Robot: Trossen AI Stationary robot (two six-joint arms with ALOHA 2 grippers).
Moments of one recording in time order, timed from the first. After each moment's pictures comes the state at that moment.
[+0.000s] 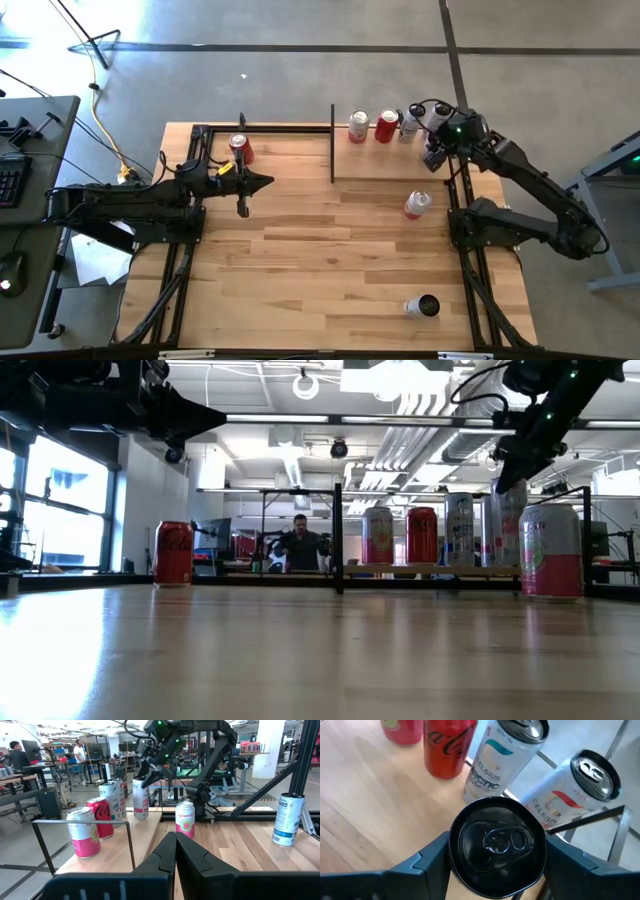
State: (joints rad) left arm 0.27 0.72 0.24 0.52 0.11 0.06; right arm -0.87 0.81 0.79 -0.77 0.21 -0.17
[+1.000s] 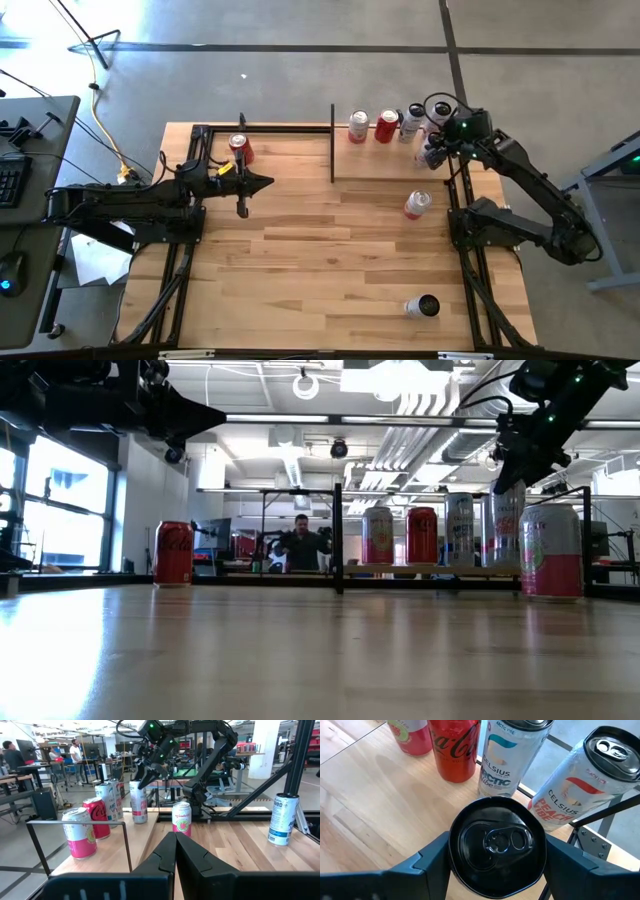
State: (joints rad) left arm 0.27 0.73 0.24 0.52 0.13 0.05; right arm -1.00 0.81 0.77 -0.76 0.01 -0.10
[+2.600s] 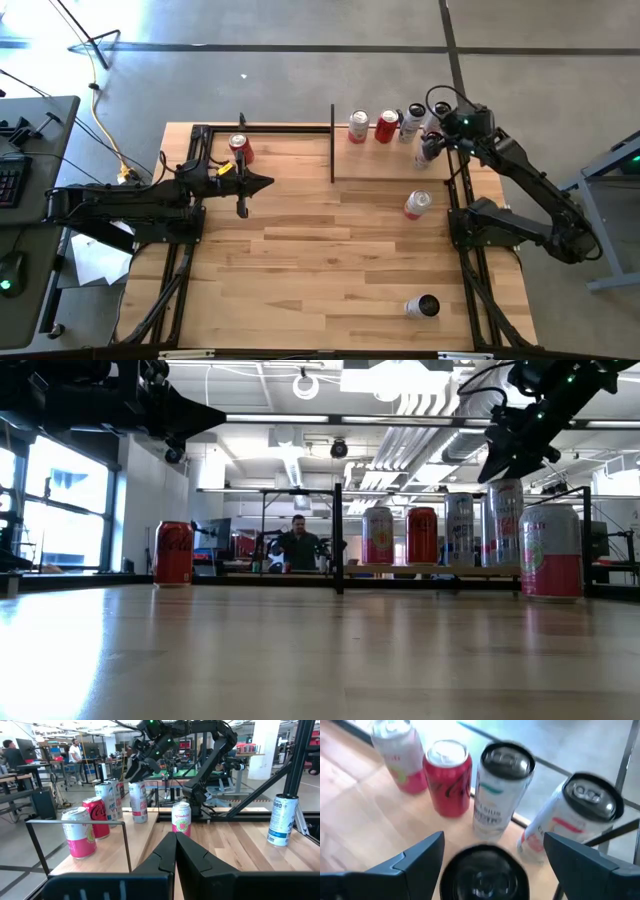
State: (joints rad) left arm 0.27 0.73 0.24 0.52 0.13 0.05; right arm -0.99 0.82 0.77 -0.60 0.03 -0.06
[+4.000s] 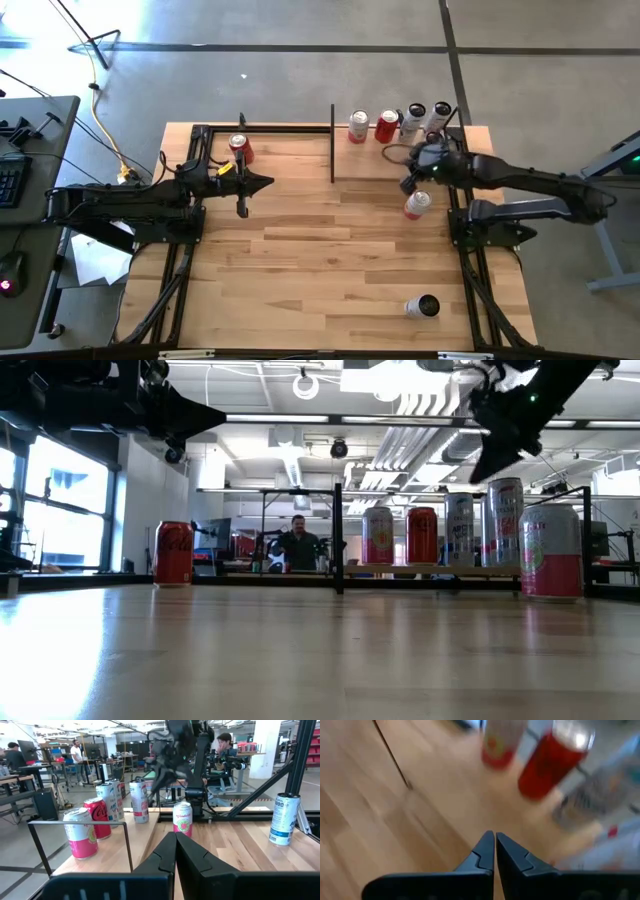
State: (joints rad) left arm 0.27 0.73 0.24 0.52 0.13 0.06; right arm -0.28 0.89 0.77 -0.70 0.42 0.27
